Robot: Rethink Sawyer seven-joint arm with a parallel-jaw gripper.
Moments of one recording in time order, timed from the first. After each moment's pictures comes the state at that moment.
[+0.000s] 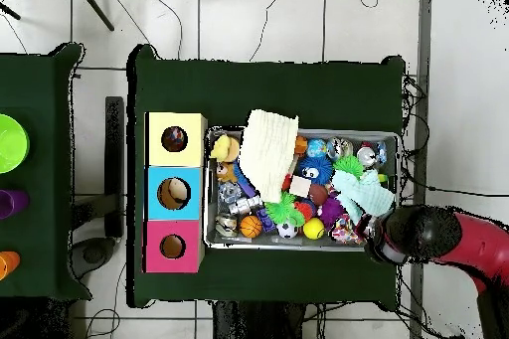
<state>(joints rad) -0.99 -0.74 0.40 1.74 -0.54 0.95 2.01</state>
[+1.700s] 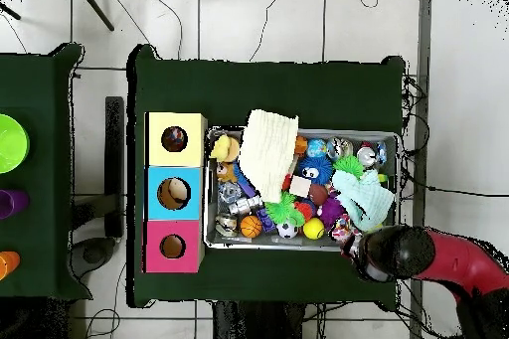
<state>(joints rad) -0.99 -0.69 0.36 1.83 -0.62 0.86 2.01</state>
